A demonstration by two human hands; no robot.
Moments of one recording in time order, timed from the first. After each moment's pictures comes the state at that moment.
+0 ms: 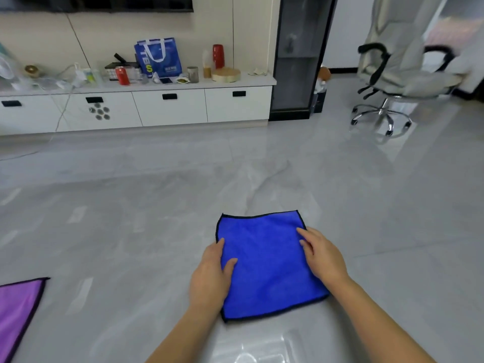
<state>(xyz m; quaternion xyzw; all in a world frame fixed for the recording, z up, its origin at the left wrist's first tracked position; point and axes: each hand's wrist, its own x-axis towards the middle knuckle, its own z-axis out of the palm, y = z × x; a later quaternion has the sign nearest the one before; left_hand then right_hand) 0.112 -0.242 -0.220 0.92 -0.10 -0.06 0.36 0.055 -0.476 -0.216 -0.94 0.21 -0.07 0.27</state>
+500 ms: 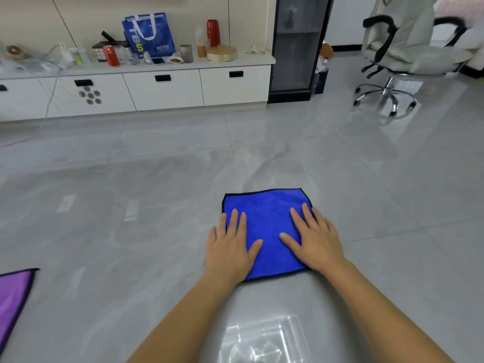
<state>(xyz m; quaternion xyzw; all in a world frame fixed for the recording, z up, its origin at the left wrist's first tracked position) 0.157 -0.323 -0.223 0.96 -0.26 -0.02 0.09 0.088 -0.512 -0.222 -0.97 0.21 0.02 0.09</state>
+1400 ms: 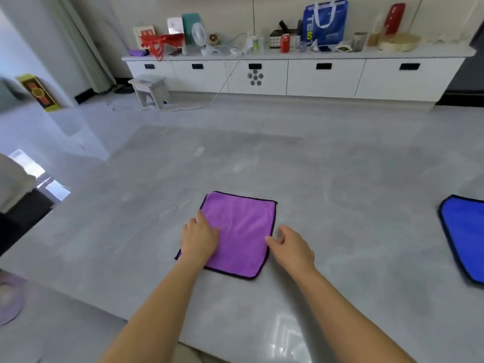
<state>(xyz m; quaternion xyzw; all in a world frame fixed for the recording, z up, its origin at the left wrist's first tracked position) 0.153 0.135 -0.193 0.97 0.16 -0.06 0.15 0.122 -0.066 -0.190 -0.90 0.14 0.13 0.38</state>
